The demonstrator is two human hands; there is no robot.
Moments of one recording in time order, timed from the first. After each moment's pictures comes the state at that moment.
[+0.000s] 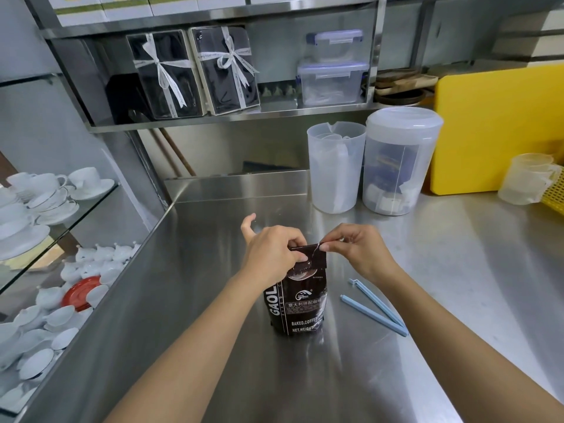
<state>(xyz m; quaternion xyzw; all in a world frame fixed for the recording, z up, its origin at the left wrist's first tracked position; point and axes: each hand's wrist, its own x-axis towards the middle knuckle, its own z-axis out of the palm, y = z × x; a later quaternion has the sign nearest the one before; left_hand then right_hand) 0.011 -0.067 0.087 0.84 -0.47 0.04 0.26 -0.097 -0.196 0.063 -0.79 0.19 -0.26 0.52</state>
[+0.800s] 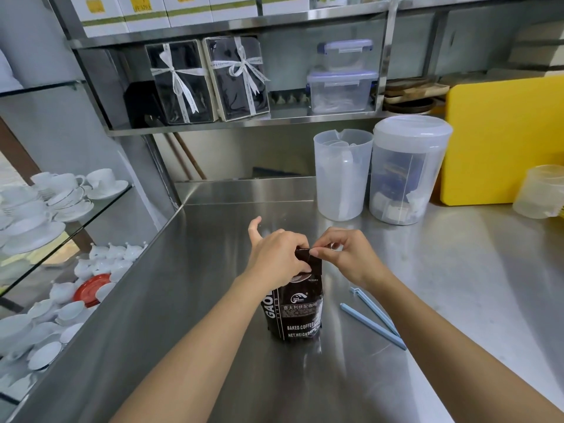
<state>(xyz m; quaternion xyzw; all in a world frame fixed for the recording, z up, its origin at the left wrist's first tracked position) 0.003 -0.078 0.081 0.86 -0.49 0.07 0.16 -0.088 -0.199 0.057 -0.82 0.13 -0.24 0.50</state>
